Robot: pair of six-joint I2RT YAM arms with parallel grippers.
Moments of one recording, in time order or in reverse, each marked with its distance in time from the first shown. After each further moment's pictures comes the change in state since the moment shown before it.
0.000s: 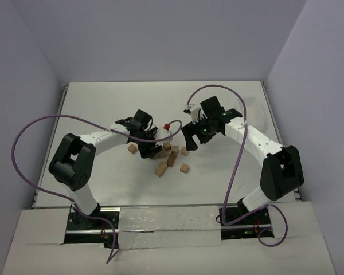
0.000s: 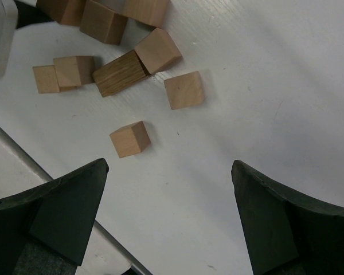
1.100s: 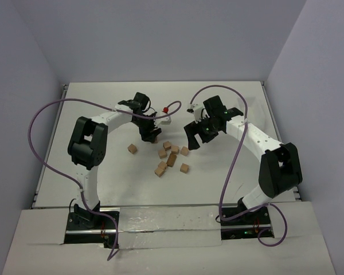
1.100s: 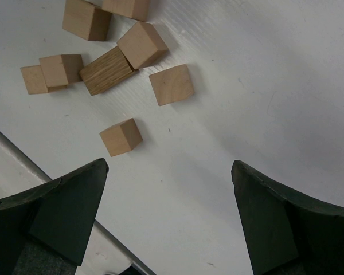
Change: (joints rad) left arm 0.148 0.334 0.433 -0.180 0.139 0.182; right arm -0.047 0.028 0.000 -0.011 -0.020 0.000
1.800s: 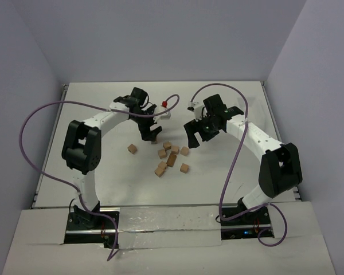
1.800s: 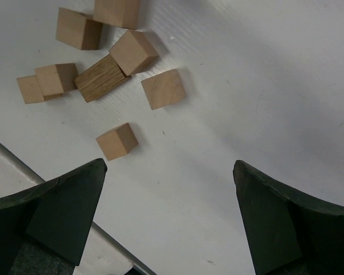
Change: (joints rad) left arm -0.001 -0.098 0.016 -0.045 0.015 -0.057; right arm 0.002 0.000 0.023 -0.007 0.034 0.025
